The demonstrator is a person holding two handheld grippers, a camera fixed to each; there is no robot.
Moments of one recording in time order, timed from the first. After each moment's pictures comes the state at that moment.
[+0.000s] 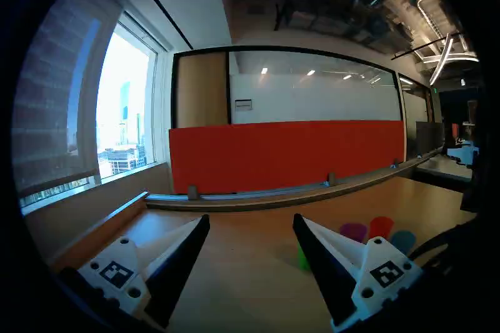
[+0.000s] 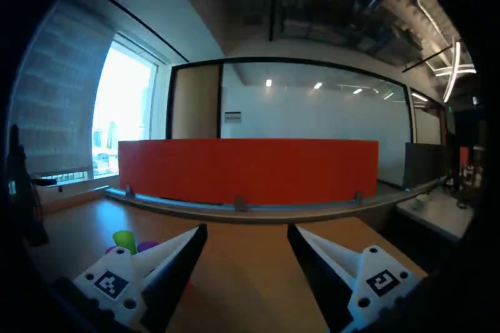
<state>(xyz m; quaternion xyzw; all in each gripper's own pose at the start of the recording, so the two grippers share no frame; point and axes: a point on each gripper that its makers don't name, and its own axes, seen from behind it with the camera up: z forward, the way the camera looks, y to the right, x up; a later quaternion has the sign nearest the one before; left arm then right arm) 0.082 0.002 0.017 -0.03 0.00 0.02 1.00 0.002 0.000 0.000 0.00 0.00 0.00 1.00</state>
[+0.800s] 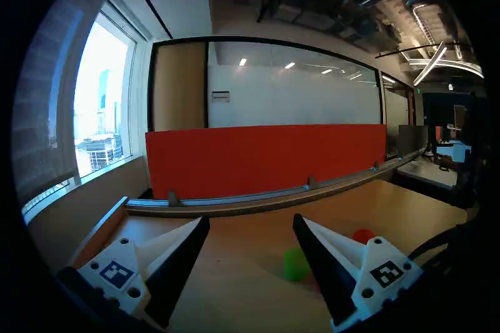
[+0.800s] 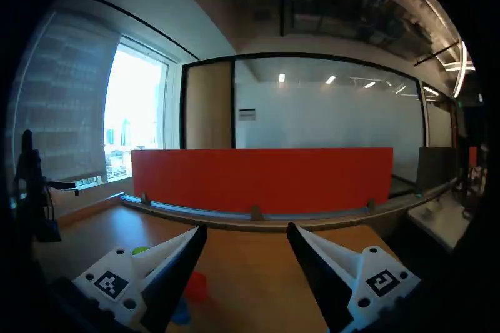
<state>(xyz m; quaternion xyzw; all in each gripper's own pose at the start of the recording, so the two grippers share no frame) 0.132 0.011 0.043 -0.11 -0.03 0.01 0.99 0.045 -0.011 0.006 0.04 -0.02 0.01 1.00</state>
